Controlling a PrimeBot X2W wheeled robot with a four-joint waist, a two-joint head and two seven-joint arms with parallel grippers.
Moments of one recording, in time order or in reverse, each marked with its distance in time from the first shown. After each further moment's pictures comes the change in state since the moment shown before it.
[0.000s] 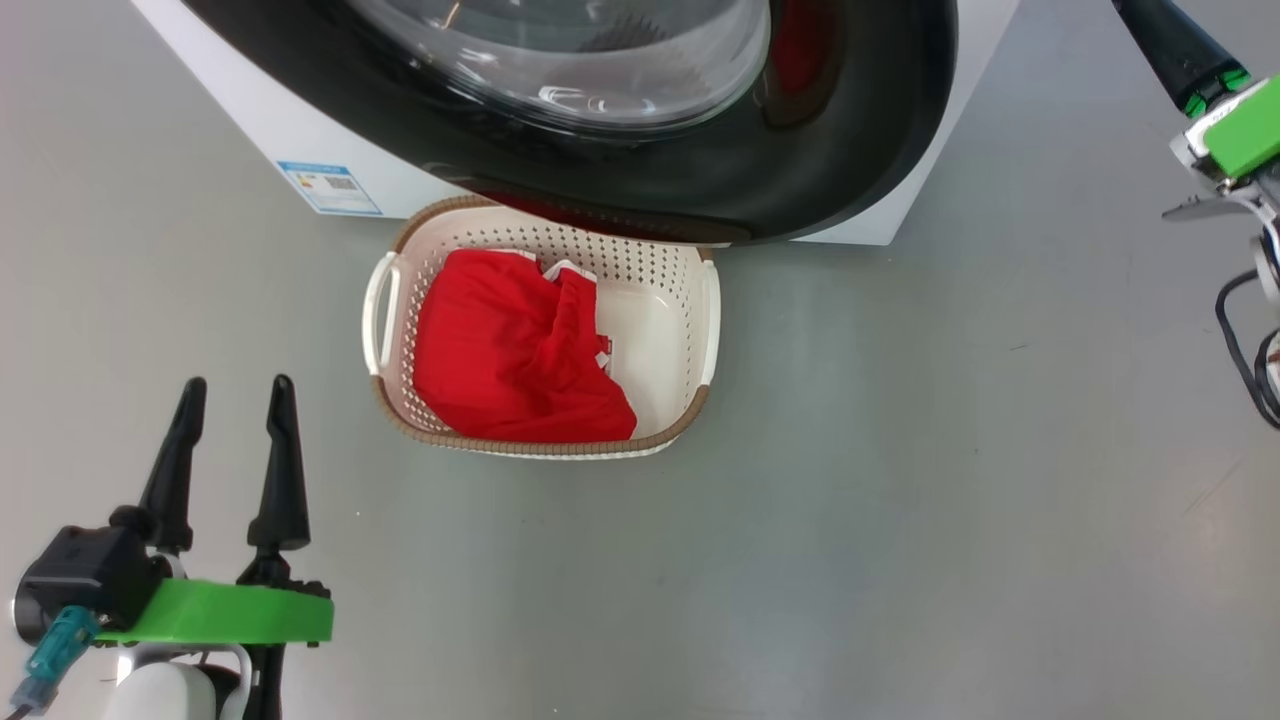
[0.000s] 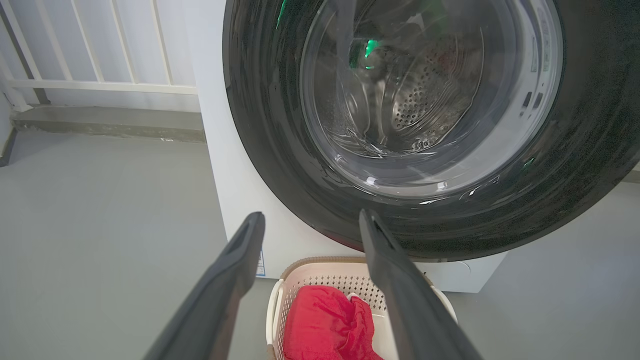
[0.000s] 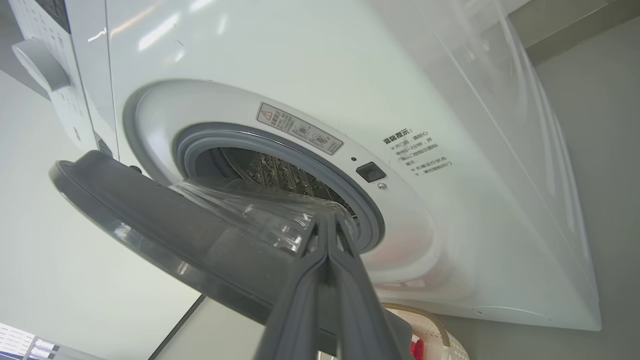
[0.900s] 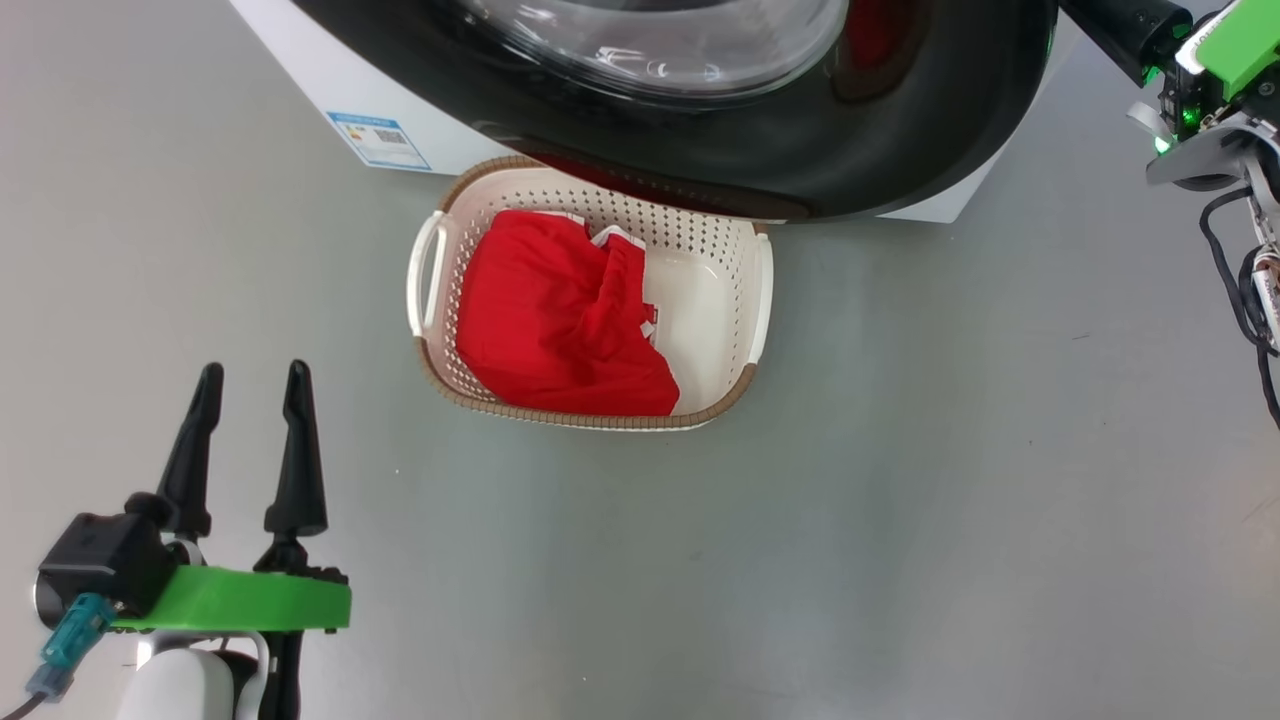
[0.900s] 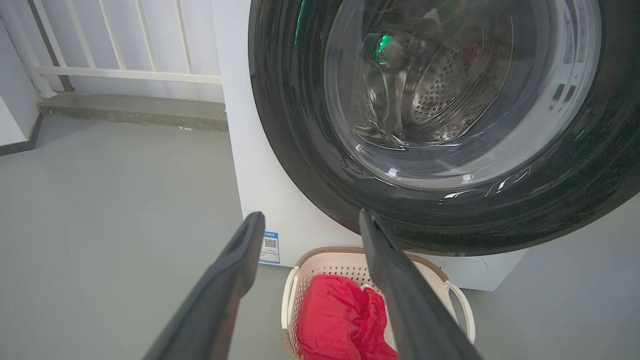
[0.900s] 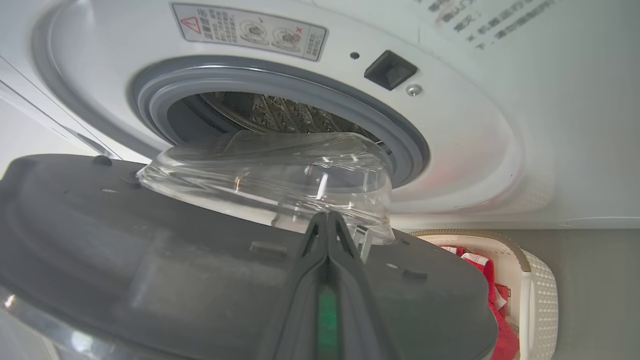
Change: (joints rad) left arm -0.021 -0.027 -0.008 0.002 -0.003 0.000 0.000; right arm -0.206 0.076 0.008 0.305 0.173 0.000 0.293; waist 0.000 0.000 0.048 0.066
